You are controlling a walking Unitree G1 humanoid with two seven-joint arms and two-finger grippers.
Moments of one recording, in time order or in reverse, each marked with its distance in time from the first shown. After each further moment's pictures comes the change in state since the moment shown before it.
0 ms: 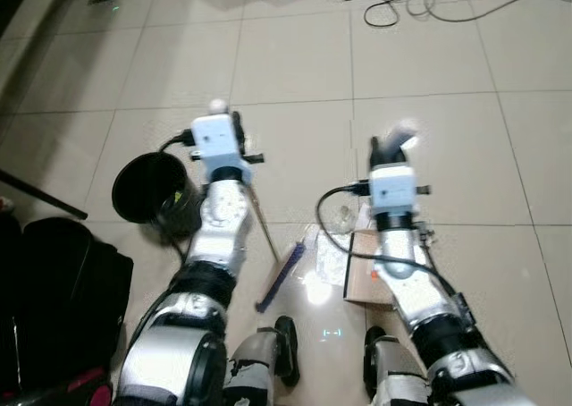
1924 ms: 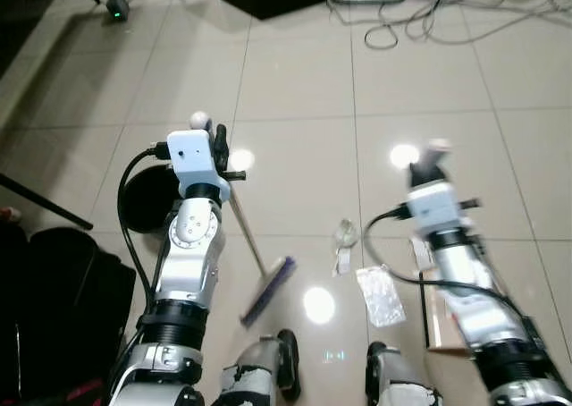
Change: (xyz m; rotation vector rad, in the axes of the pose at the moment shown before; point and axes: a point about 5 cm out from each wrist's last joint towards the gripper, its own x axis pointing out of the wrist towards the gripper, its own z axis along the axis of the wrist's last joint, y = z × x) left arm -0.027 0.038 0.008 0.027 -0.002 -0.059; right arm -0.019 -0.066 -0.027 -0.244 0.084 0.126
